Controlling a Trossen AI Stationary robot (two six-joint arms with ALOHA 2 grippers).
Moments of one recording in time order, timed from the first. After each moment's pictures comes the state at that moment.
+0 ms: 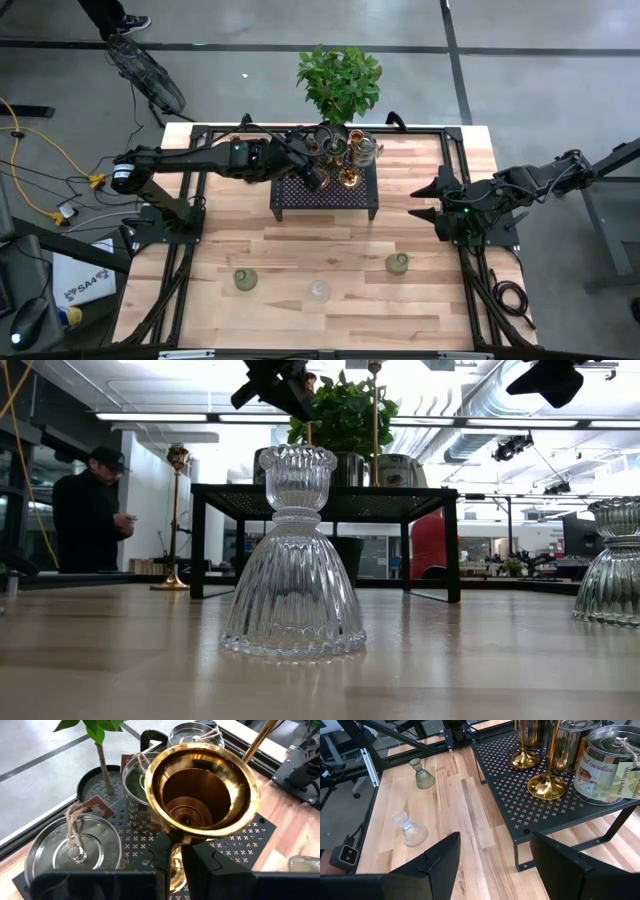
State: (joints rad) left arm 0.08 1.52 1.51 -0.68 -0.46 -0.53; right arm 0.36 0.65 0.84 -0.73 0.42 0.48
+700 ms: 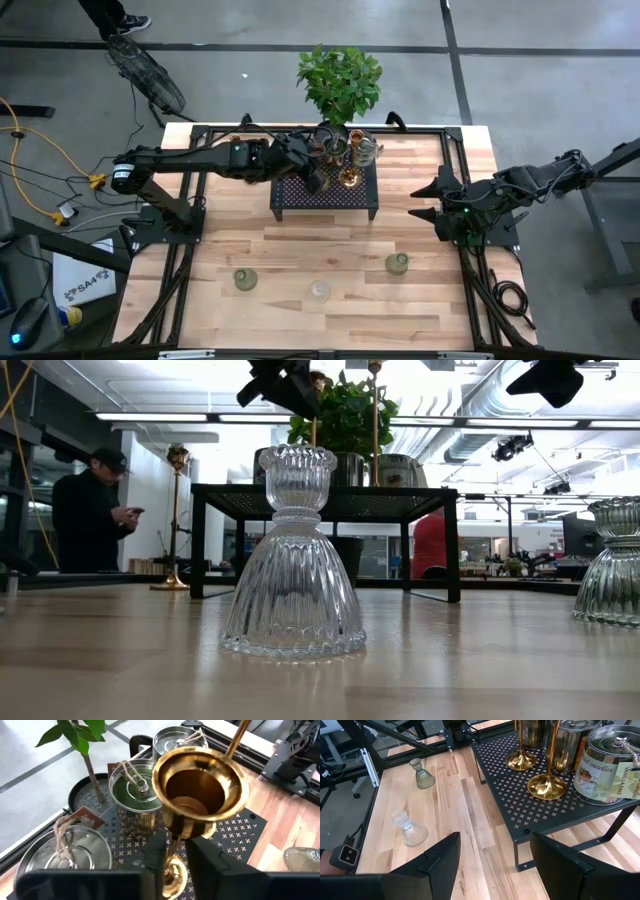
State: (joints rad) left arm 0.08 1.52 1.51 -0.64 -0.44 -0.44; right arm 0.36 0.65 0.84 -0.73 0.42 0.48
